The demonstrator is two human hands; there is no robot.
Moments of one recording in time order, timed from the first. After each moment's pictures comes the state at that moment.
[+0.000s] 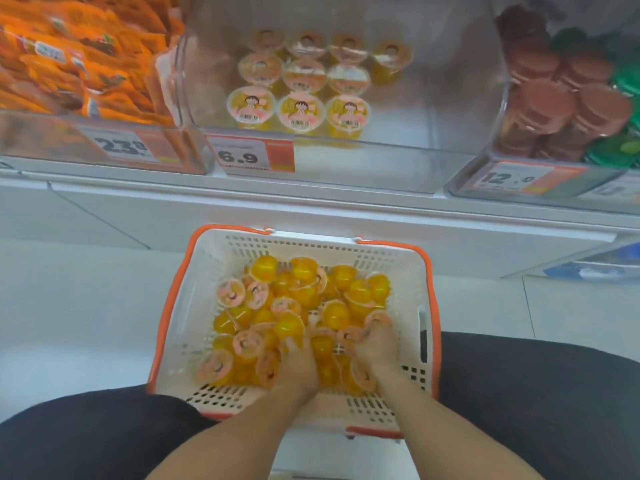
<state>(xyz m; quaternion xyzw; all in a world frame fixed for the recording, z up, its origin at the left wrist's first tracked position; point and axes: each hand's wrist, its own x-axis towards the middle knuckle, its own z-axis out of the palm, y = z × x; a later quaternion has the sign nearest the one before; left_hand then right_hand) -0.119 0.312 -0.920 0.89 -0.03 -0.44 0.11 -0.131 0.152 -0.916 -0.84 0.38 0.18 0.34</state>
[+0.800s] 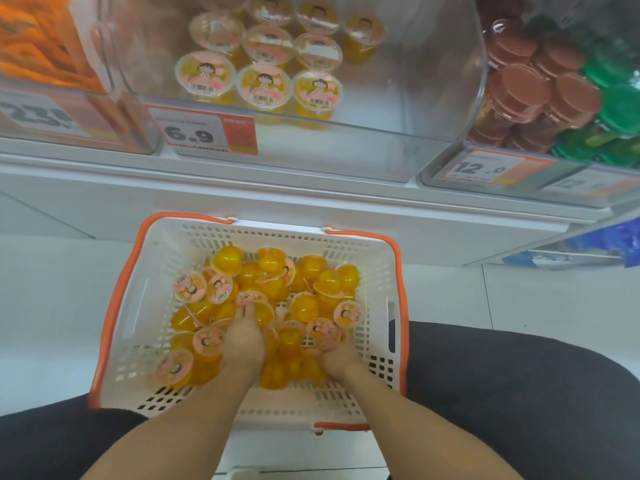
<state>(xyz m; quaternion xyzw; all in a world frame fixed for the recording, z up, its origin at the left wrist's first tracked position) -0.080 0.334 -0.943 0.94 0.03 -0.25 0.21 -0.149 0.154 -0.918 -0.72 0.40 0.36 0.44</state>
